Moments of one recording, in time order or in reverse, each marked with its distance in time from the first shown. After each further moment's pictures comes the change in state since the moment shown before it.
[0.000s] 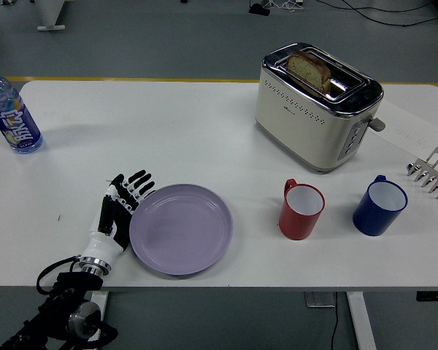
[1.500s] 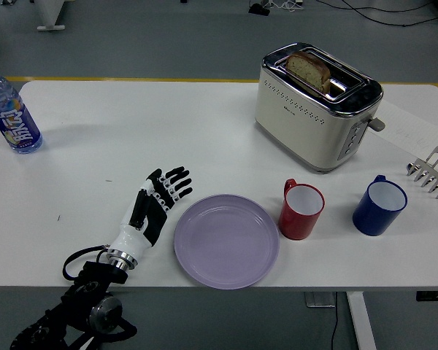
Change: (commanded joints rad) left arm -0.053 0.002 0.069 -0.046 0.045 0.027 0.040; right arm 0.007 -0.003 -0.013 0.002 0.015 -0.001 0.007
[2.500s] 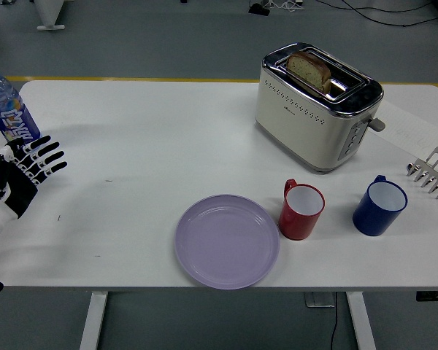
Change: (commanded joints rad) left arm 0.060 0.309 -0.493 -0.019 -0.133 -0.233 0.313; right arm -0.016 -0.005 -0.055 0.005 0.092 0.006 0.030
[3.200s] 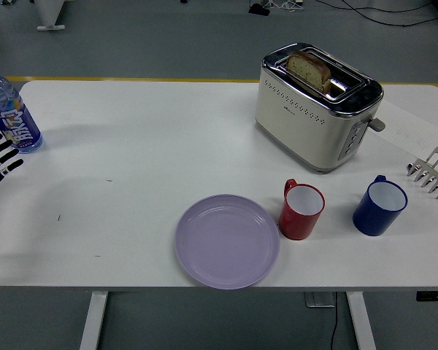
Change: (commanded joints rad) left arm 0.024 0.010 -0.125 0.030 0.012 0.008 -0.001; right arm 0.004 -0.003 -0.010 -0.001 0.012 0.002 0.006
